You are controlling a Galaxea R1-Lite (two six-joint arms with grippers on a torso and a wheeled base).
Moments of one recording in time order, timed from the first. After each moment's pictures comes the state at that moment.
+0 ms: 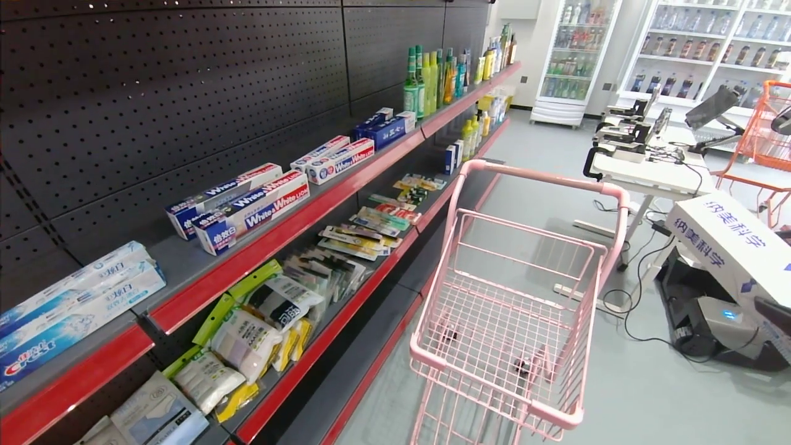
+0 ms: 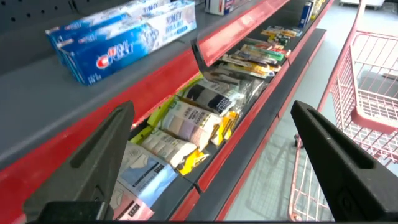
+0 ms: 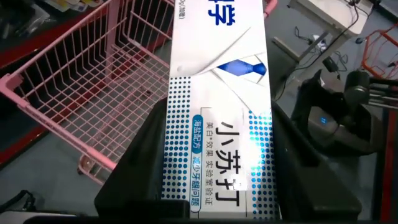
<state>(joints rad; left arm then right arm) 0.00 0.00 0.00 0.00 0.05 0.01 -0.02 0.88 -0.51 -0.08 -0.05 -0.31</state>
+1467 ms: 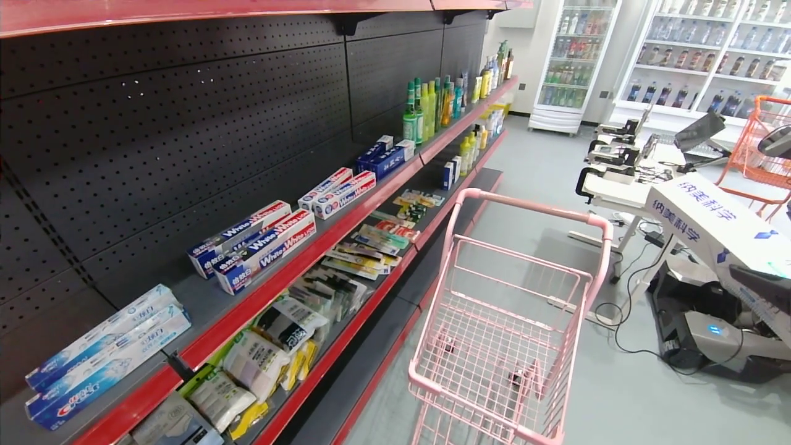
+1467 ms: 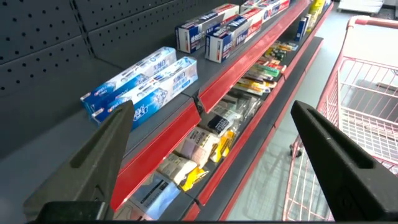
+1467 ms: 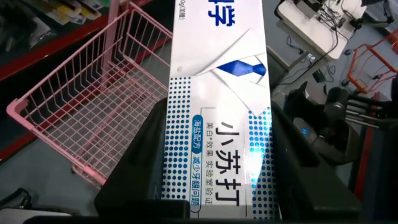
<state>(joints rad) 0.00 0.00 0.00 0.00 0.05 0.01 -0.02 1.03 -0.63 -0.08 -0.05 -0.37</state>
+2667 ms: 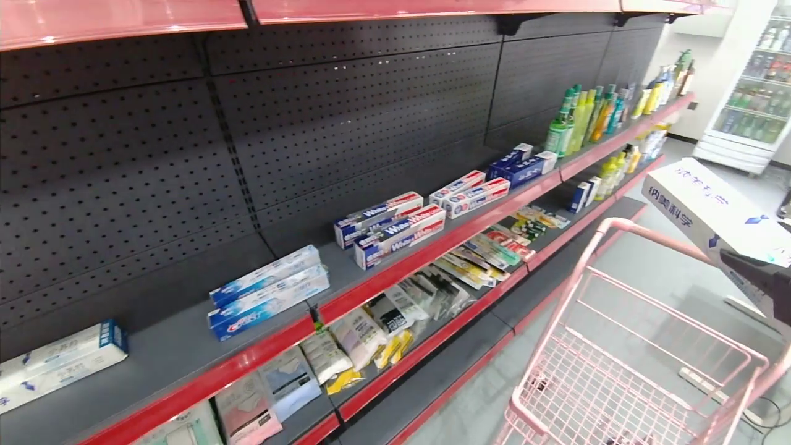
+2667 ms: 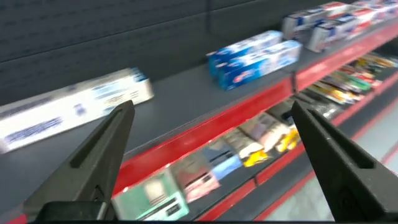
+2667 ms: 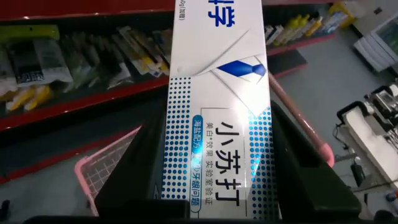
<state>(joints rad) 0.00 0.00 0.00 0.00 0.05 0.01 -0.03 1.09 -0.59 -0.25 -0.05 -0.43</state>
